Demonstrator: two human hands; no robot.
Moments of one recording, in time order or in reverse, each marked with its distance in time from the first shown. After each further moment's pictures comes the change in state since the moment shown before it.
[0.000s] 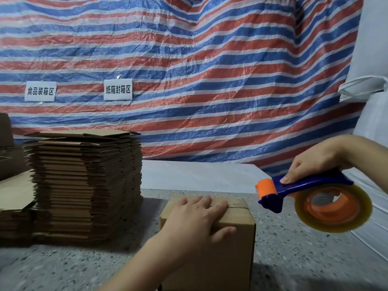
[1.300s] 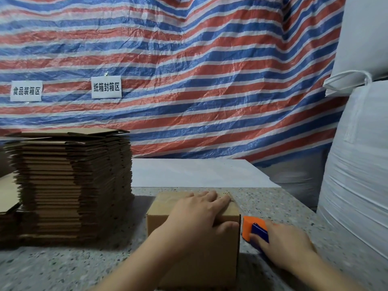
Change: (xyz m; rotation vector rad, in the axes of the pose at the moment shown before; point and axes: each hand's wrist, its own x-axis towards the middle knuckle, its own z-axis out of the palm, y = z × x) left_hand 0.018 0.028 -0.005 -0.034 -0.007 0.066; right_hand 0.095 0.017 0.214 -0.360 0.782 0.181
